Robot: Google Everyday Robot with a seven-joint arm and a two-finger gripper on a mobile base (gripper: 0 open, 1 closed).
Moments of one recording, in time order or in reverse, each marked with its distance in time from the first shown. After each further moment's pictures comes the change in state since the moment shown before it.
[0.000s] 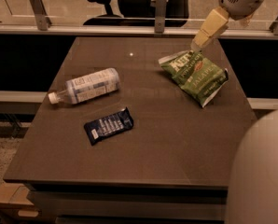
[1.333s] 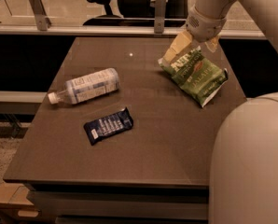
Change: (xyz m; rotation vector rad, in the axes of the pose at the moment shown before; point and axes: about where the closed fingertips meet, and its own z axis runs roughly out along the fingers) arm -0.036 0.046 0.084 -0.102 0.059 0.070
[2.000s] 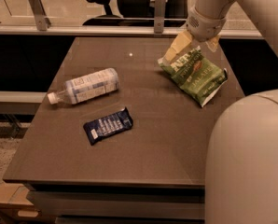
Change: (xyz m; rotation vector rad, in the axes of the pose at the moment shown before) arm -0.004 -0.007 0.004 0.013 -0.001 0.016
